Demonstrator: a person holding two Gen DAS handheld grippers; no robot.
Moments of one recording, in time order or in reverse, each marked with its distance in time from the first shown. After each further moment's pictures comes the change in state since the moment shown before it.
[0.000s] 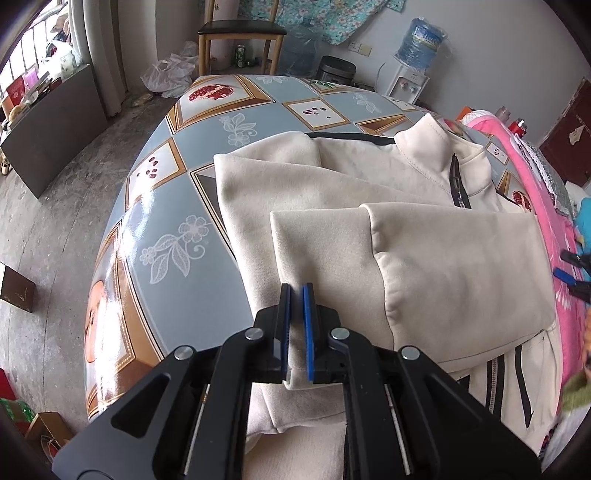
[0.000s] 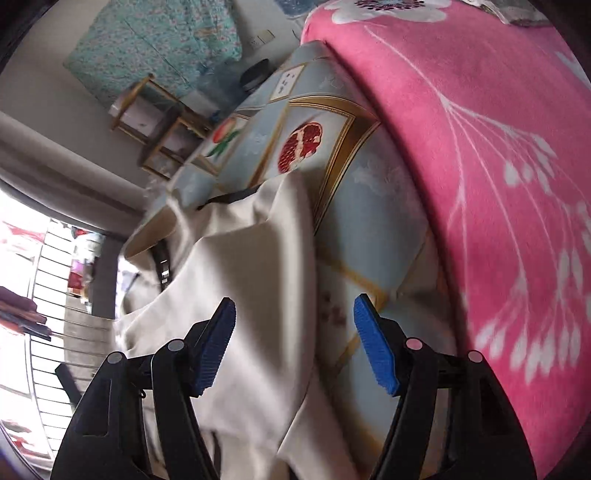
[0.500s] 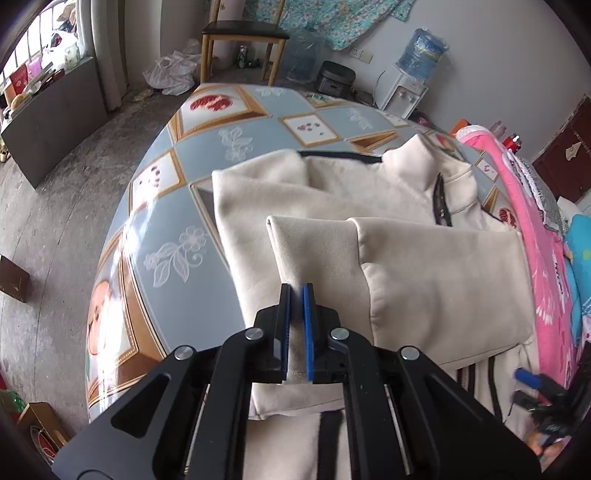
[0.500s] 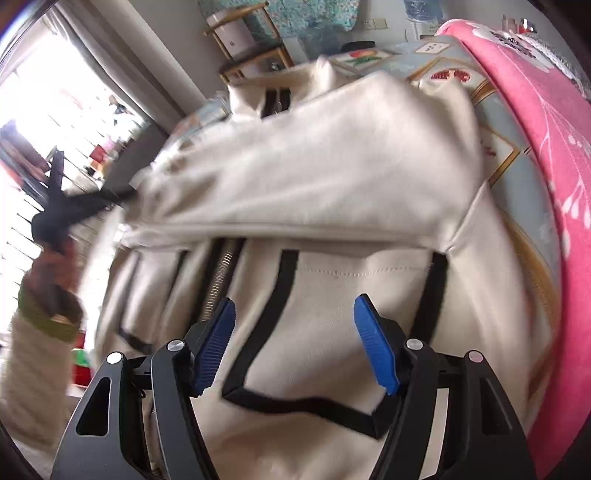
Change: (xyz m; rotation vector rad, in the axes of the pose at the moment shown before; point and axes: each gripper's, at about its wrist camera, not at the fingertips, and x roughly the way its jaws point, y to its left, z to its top) left arm -0.018 -0.003 0.008 -0.054 0.002 -0.033; right arm -0.030 0.074 -0.174 -0.412 0.060 0.072
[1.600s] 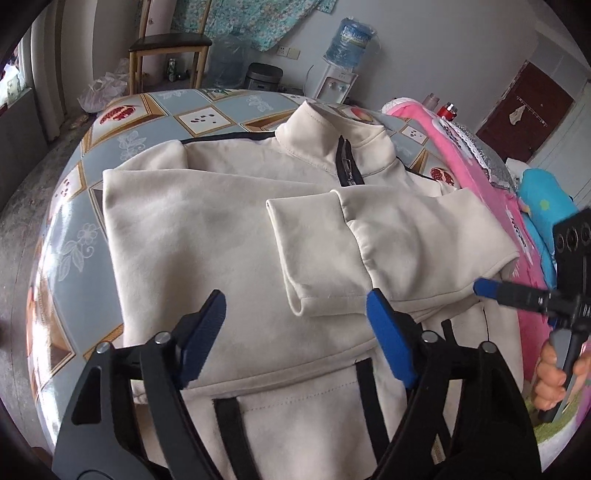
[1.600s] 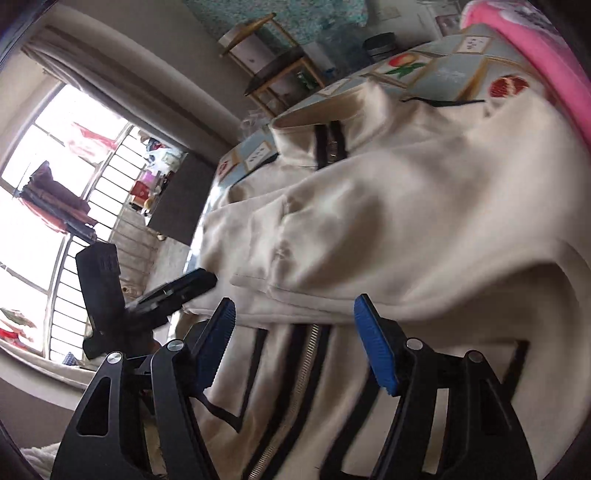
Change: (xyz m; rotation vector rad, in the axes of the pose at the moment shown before) left arm 0.008 -0.070 -0.027 0.160 -0.013 -0.201; right arm 0.027 0.020 0.054 0.121 -0.009 0.196
